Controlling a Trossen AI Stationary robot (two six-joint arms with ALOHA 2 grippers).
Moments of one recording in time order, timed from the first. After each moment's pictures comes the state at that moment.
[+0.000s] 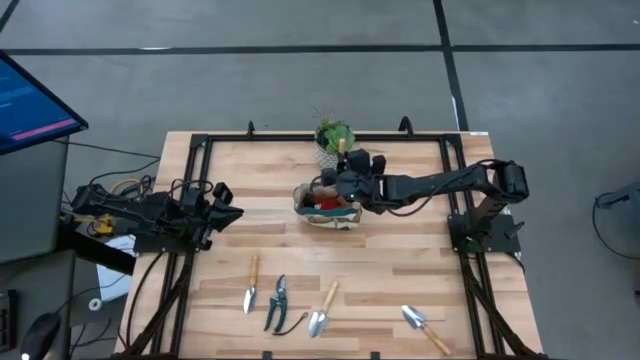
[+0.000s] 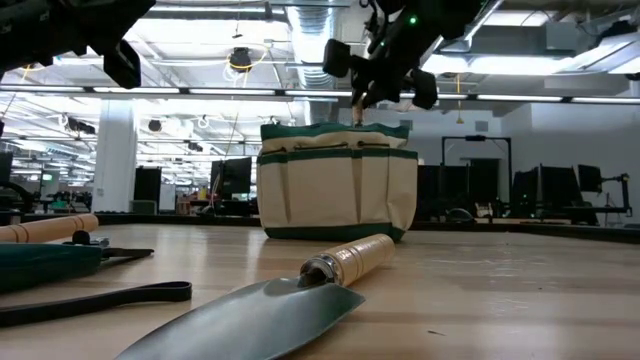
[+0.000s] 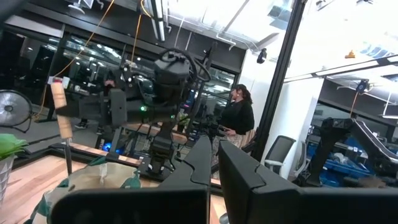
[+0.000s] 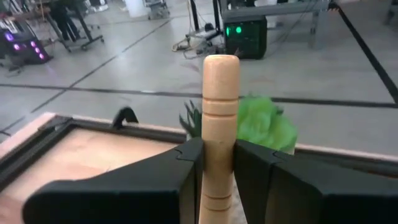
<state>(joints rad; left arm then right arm) -0.21 0.17 0.01 0.53 -0.19 -0.24 -0.03 1.69 1.15 -0.06 1.05 0.74</state>
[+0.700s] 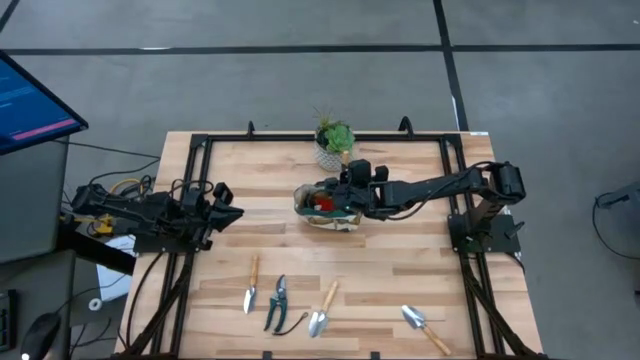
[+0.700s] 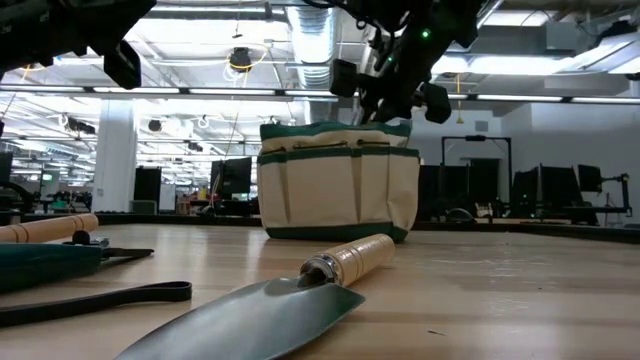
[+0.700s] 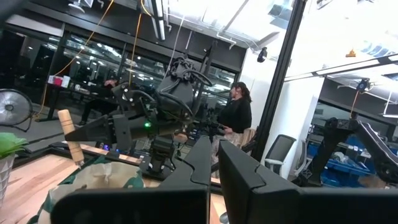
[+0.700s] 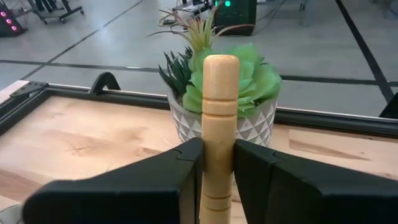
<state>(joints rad) -0.21 0.18 0.01 0.53 -0.19 -0.24 0.01 1.72 1.15 -0.28 1.04 0.94</state>
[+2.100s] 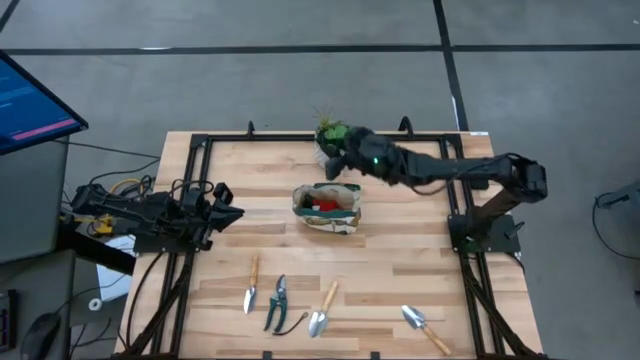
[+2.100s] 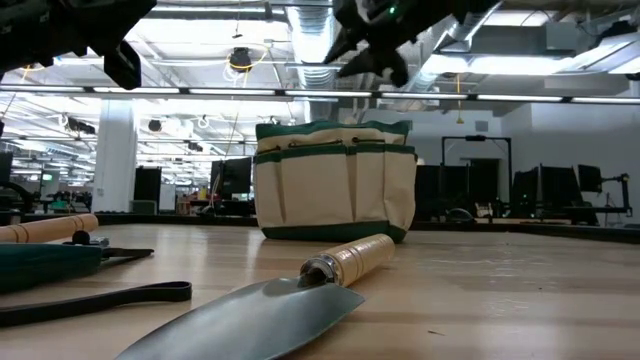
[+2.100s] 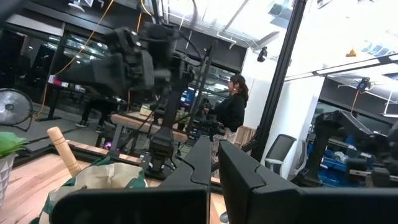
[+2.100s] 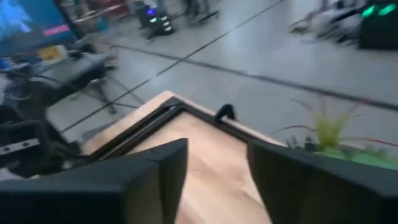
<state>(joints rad) -0.21 0.18 0.01 0.53 -0.19 -0.24 -0.19 1.54 1.16 0.09 0.41 0.42</state>
